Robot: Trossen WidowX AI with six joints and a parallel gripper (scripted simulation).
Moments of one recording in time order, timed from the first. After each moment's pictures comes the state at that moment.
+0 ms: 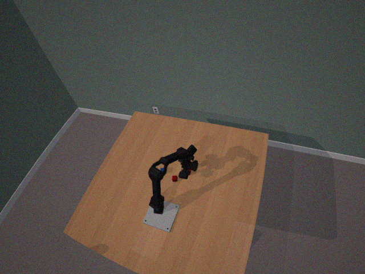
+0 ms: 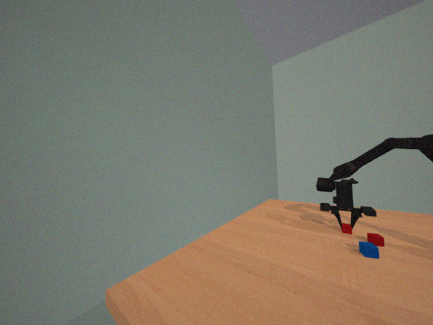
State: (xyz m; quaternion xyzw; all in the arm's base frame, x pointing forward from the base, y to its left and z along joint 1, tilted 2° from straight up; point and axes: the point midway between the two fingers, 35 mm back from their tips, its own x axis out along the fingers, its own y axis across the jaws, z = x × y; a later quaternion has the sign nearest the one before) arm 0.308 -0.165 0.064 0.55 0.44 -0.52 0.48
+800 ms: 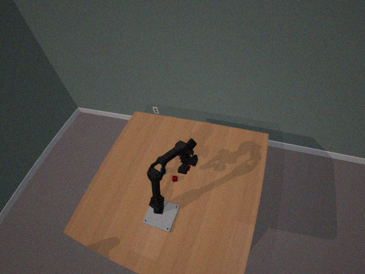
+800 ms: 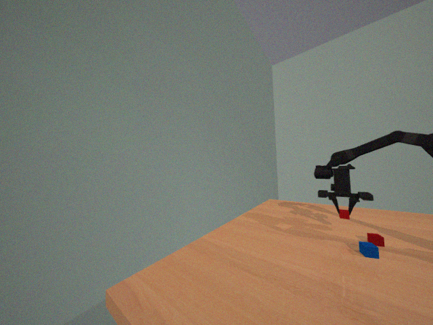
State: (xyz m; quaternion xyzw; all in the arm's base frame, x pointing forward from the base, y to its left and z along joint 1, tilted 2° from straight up) arm 0.309 -0.166 0.126 0.55 0.44 -0.52 0.48
